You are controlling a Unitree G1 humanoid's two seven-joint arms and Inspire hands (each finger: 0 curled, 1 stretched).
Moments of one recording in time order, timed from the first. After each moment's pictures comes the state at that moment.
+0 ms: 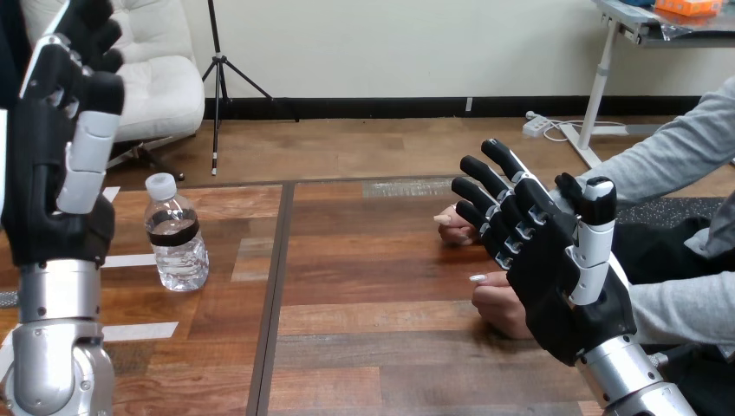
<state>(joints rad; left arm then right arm) -0.13 0.19 0.28 -0.02 -0.22 -0.38 -0.12 0.07 -0.12 -0.08 -0.10 0.43 -0.02 0.46</state>
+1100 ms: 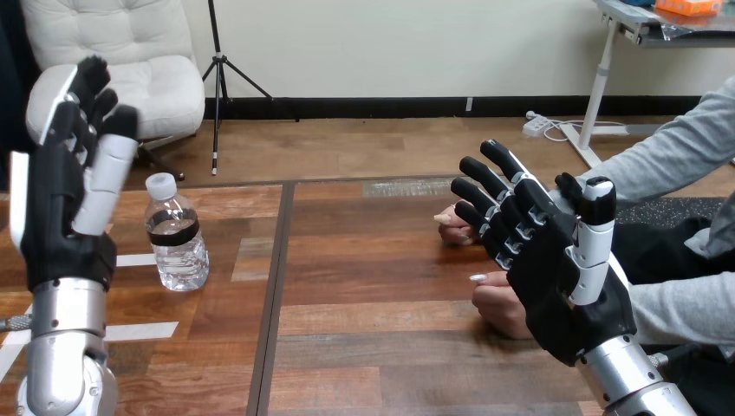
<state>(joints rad) -0.13 0.19 0.29 0.10 -0.14 -0.30 -0.07 0.07 -0.12 -0.08 -0.10 0.43 -0.01 0.46</state>
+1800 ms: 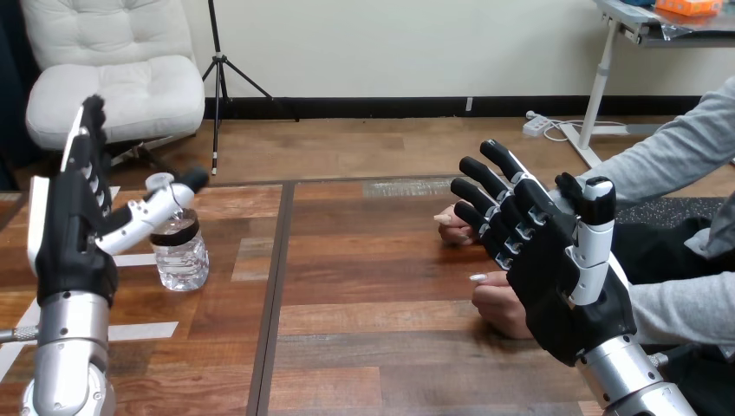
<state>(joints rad) -0.15 0.22 0.29 0.27 -0.06 -0.32 -0.05 0.07 -0.12 -0.08 -0.10 0.43 -0.01 0.46</state>
